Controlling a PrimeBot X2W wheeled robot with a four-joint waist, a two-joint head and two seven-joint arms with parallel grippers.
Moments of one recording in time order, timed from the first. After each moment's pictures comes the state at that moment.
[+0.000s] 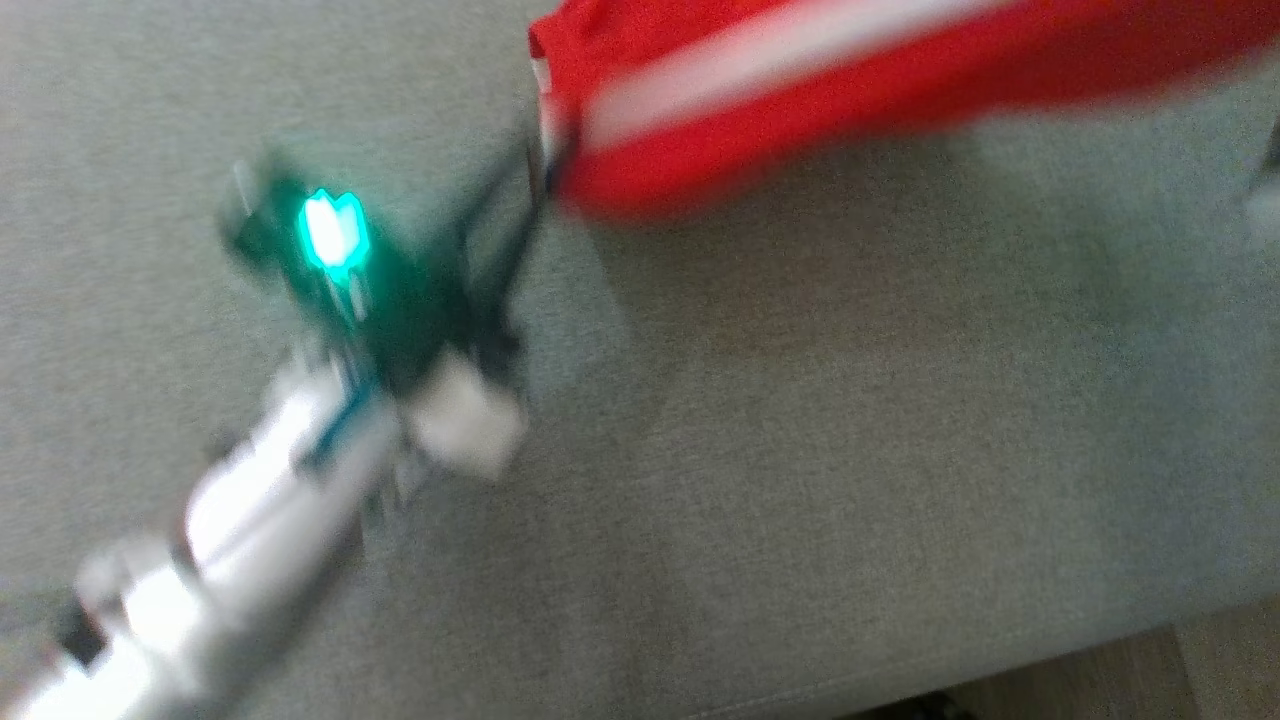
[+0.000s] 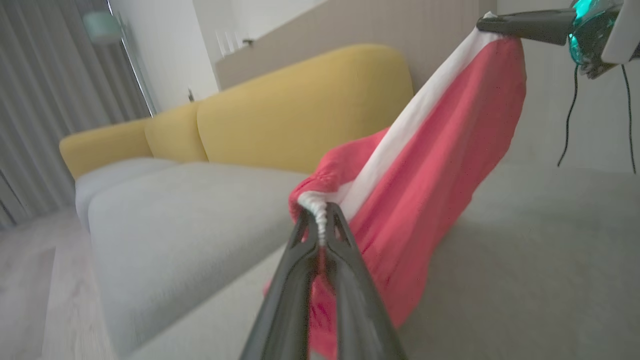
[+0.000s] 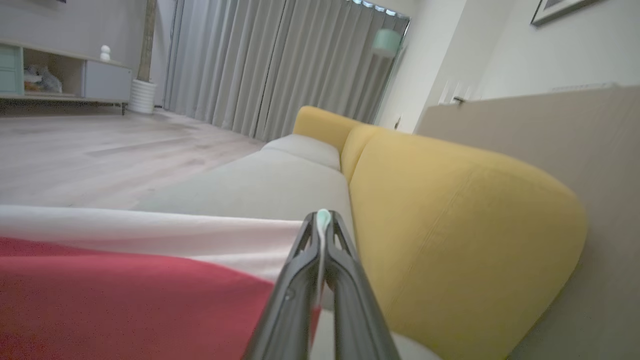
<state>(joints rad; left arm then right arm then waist) -0.80 0.41 -0.84 0.21 -0.34 0.09 -0.26 -0.69 -0.54 0.18 0.25 0.29 0.13 -0.26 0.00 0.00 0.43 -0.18</state>
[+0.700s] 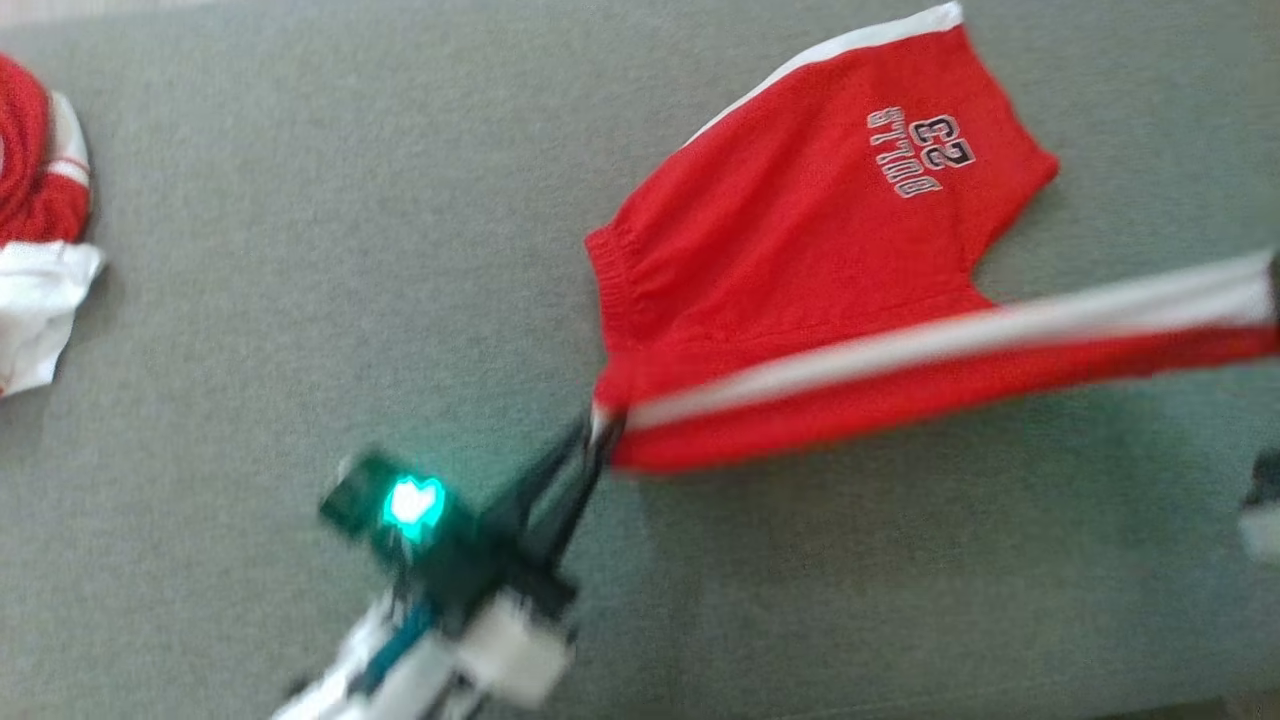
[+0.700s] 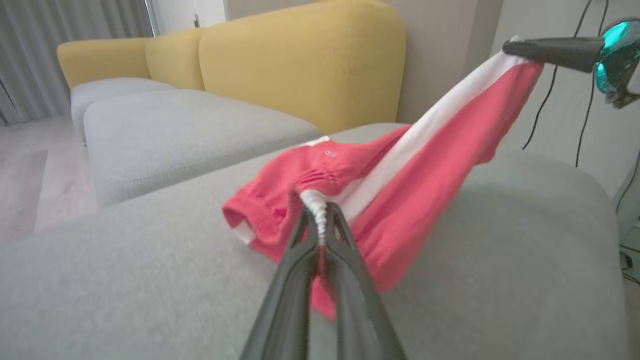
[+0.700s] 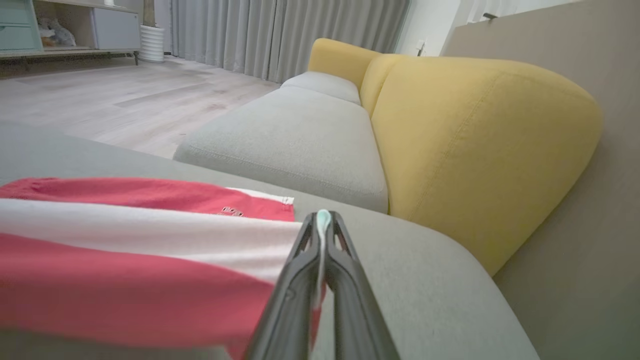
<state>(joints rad) -0.29 0.39 -0.83 0.04 -0.30 0.11 -0.26 0.04 -0.47 -0.08 -0.16 0.23 0.13 -0.12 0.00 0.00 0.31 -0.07</state>
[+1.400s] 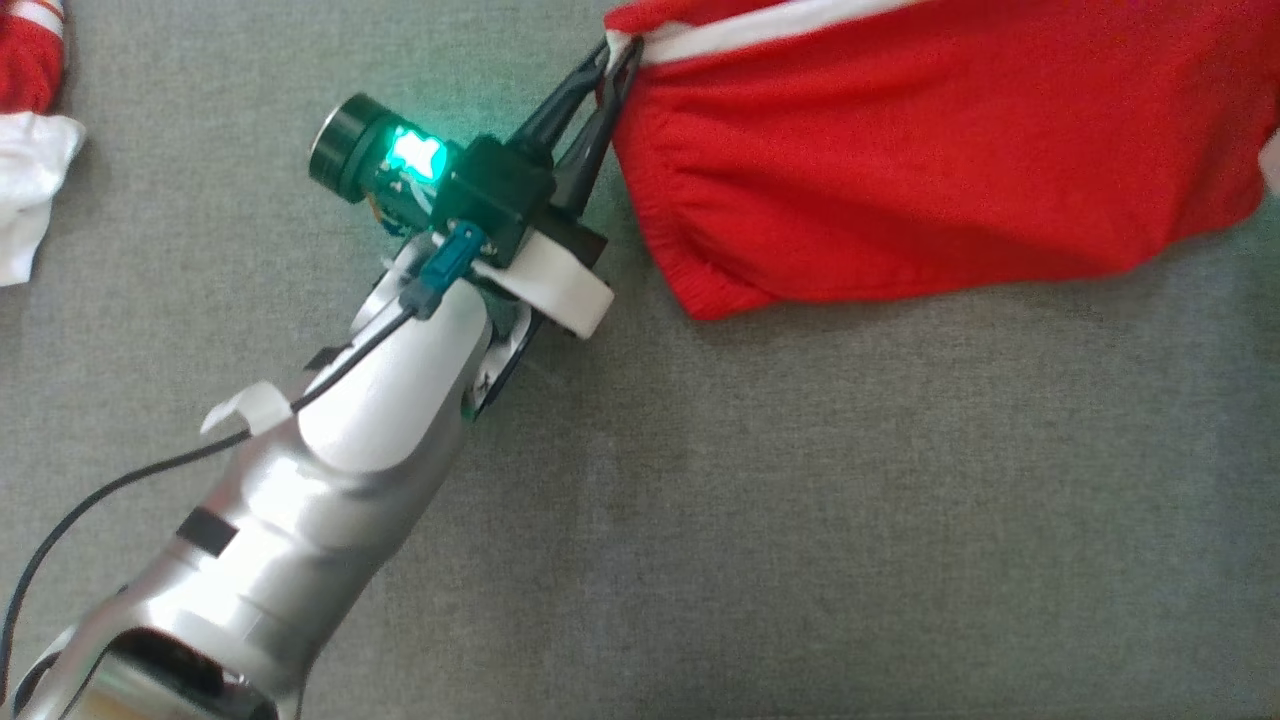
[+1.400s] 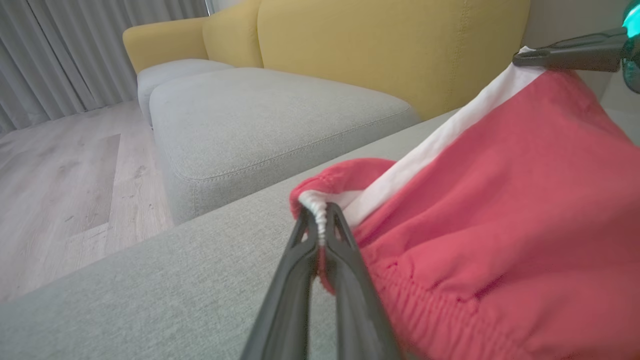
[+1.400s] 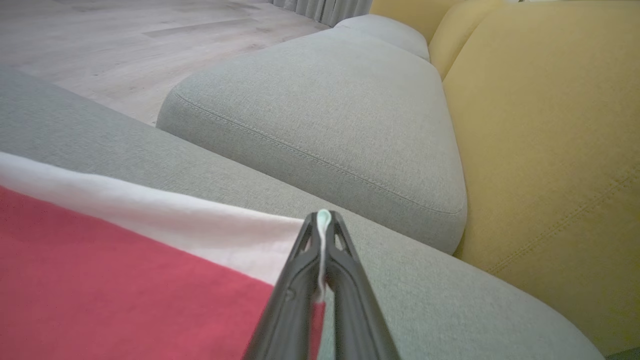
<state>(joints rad) -0.89 0.15 -0.77 0.51 -0.32 0.04 -0.20 -0.81 -0.63 0.36 0.45 0.32 0.13 -0.06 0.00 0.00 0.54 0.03</state>
